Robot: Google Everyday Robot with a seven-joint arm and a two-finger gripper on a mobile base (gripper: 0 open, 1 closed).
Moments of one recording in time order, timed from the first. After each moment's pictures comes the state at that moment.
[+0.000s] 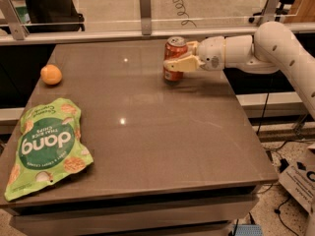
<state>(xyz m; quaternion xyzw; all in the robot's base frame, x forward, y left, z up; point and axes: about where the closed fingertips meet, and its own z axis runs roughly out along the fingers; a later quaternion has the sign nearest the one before) 0.681 -0.054 0.883 -0.49 0.62 0.37 0.50</state>
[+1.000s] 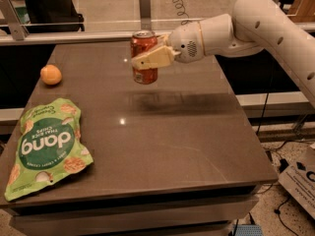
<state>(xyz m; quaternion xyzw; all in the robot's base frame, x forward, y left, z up) 0.597 0.034 0.940 -0.51 0.62 0.44 0.40</state>
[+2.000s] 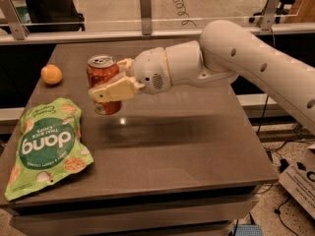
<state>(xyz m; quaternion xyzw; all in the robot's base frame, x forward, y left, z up) 0.494 0.117 0.935 -0.54 0.57 0.47 0.41</state>
